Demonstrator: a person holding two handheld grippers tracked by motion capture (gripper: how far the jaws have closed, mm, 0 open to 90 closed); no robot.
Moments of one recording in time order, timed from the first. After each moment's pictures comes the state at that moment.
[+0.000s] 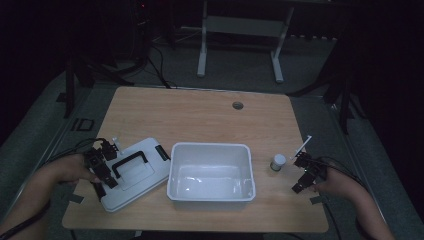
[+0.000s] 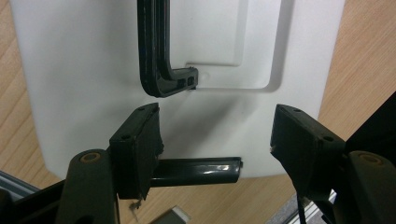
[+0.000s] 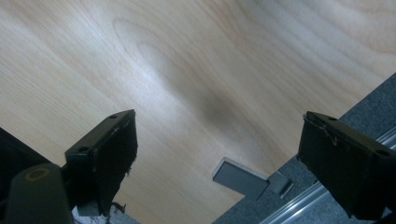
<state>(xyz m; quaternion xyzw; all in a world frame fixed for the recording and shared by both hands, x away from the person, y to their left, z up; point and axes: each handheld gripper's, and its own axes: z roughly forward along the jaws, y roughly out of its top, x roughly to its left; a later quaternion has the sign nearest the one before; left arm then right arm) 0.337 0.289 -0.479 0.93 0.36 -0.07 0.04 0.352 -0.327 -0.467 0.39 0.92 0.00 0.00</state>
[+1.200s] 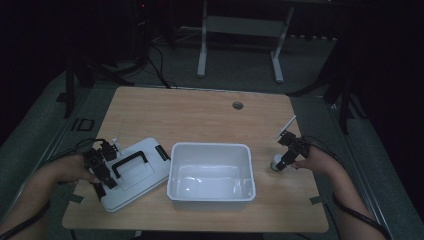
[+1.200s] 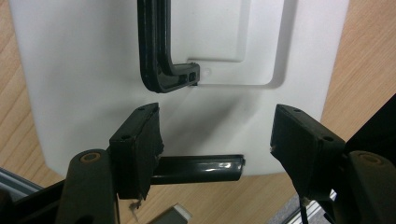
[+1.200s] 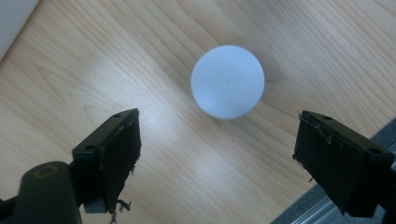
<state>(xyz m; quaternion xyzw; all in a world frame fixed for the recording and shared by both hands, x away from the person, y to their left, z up) 0.337 0.290 -0.481 0.93 0.35 -0.07 0.04 0.412 -0.286 -0.456 0.39 0.92 0.03 0.02</state>
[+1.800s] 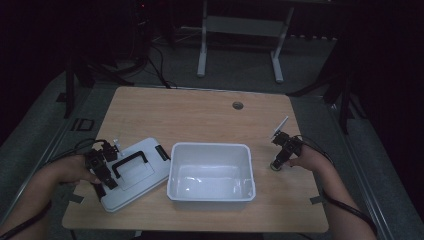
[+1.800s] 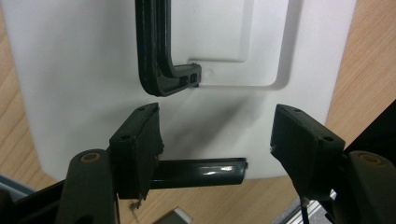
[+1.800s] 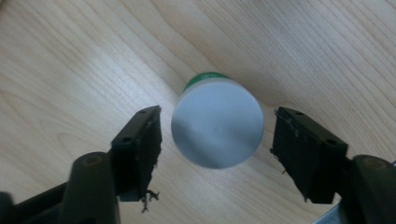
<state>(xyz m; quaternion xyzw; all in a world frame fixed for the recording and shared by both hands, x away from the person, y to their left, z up) 0.337 0.289 -0.486 0.93 0.35 -0.08 0.03 0.430 -0.278 -0.481 0.40 0.92 0.01 0.01</state>
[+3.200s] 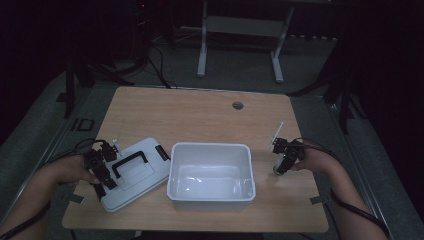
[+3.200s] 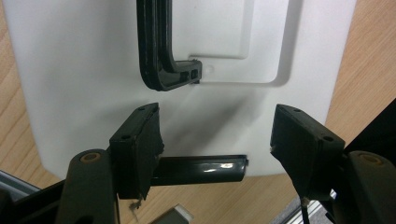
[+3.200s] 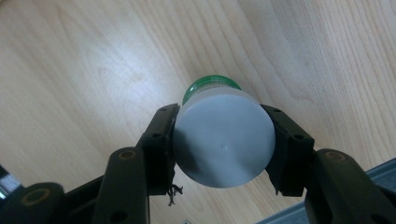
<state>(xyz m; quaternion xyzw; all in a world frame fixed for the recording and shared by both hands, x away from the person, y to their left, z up) 0.336 0.290 -0.484 0.93 0.35 -0.07 0.04 0.397 -0.267 -0.459 0.25 0.97 -0.01 0.02</state>
